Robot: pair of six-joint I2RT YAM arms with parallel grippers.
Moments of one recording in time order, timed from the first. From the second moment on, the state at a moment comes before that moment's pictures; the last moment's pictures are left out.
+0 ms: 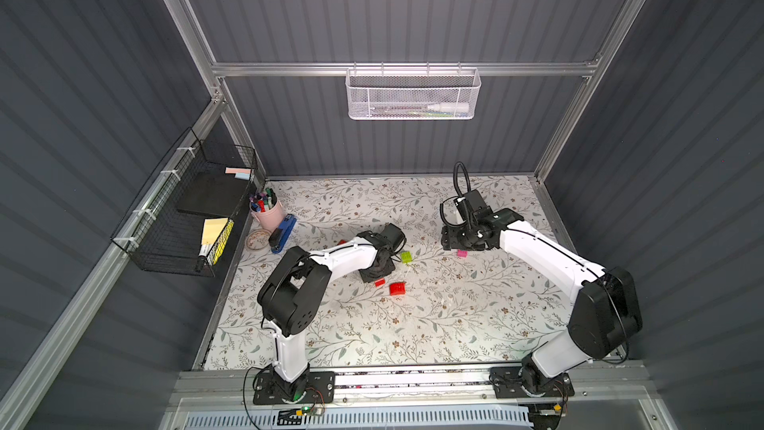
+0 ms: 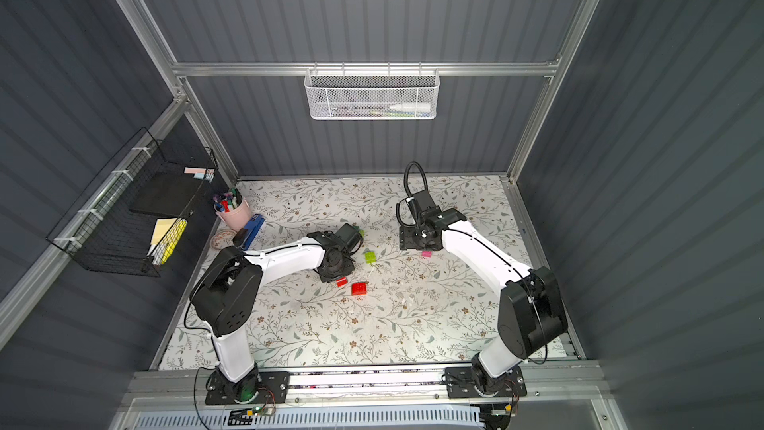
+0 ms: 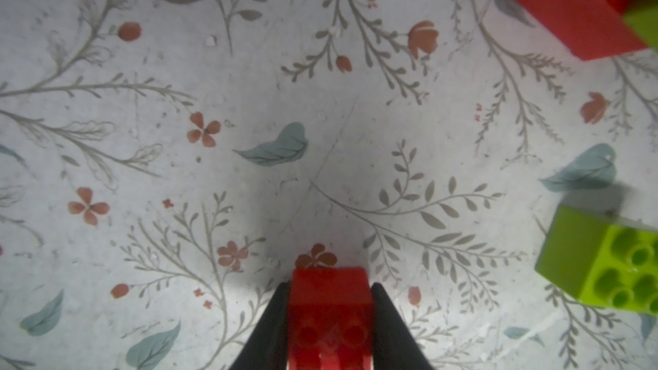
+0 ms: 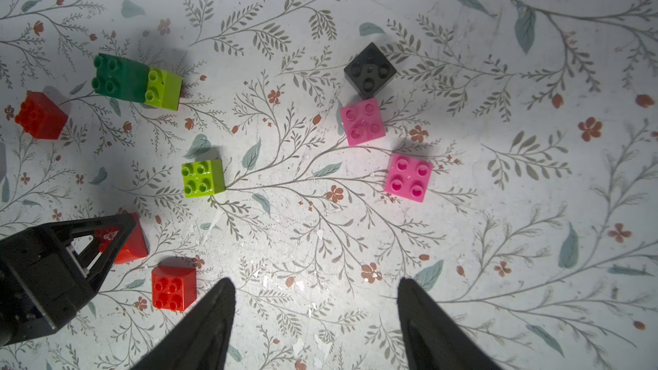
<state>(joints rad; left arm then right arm) -0.67 1.87 1.23 -0.71 -0.20 -1.10 0.47 1.57 1.26 -0.77 0.02 0.41</state>
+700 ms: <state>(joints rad) -0.76 2.02 1.42 -0.76 -0.24 -1.28 0.44 1.52 1.16 -0.71 -0.12 0.33</state>
